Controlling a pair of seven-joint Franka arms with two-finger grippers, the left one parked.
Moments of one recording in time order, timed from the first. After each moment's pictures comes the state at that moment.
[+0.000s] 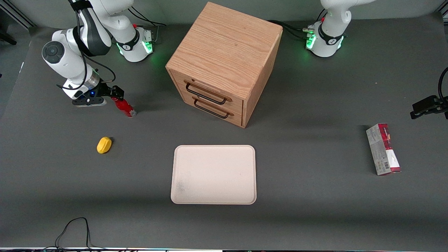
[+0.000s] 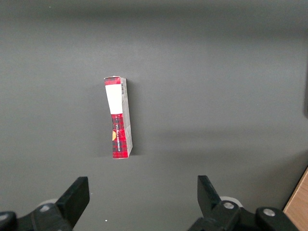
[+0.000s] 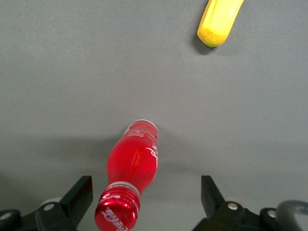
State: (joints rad) arm 0.35 -0.31 -0.37 -2.72 -0.18 2.40 0.10
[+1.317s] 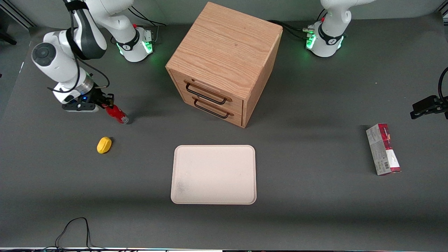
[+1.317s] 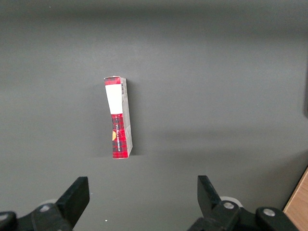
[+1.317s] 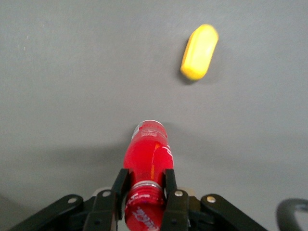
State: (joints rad) arm 0.37 -0.24 -0.37 -2.52 -0.18 2.28 0.18
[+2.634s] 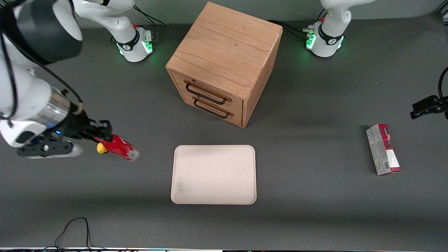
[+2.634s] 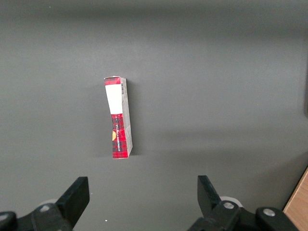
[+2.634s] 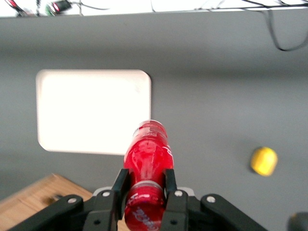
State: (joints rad) arm 0.21 0.48 0.10 -1.00 0.03 1.58 0.32
